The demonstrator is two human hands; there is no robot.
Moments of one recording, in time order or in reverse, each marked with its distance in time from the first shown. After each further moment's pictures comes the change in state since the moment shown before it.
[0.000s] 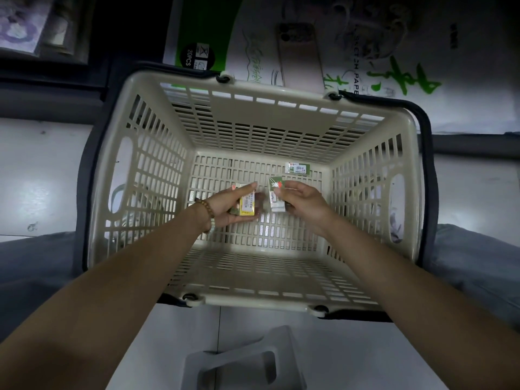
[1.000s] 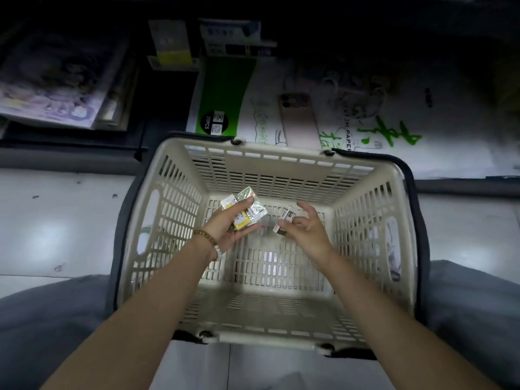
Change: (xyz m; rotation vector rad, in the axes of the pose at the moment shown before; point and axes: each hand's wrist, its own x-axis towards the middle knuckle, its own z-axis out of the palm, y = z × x) left_hand -0.049 0.041 0.011 -0.267 0.094 0.299; right_hand -0.019 -0.029 0.016 0.036 0.136 -0.211
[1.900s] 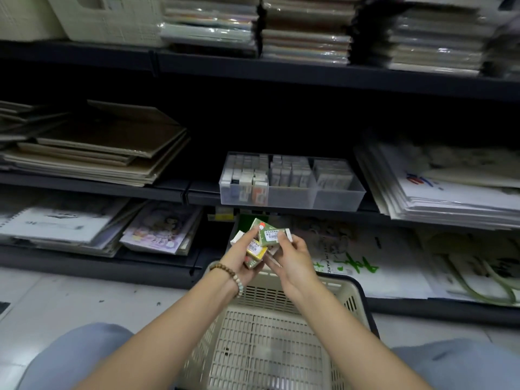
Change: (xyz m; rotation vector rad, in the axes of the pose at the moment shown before) left_hand -0.204 0.131 0.116 -0.080 -0.131 0.335; right_hand -0.172 -0.244 0.058 0.603 -0.031 -0.213
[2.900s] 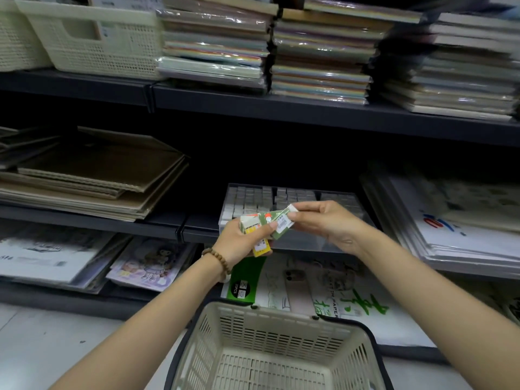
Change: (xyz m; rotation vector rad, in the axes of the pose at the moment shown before) left_hand 0.038 0.099 0.030 0.581 -0.123 0.392; right_hand 0.077 -0.147 0.026 -0.662 -0.419 -0.199
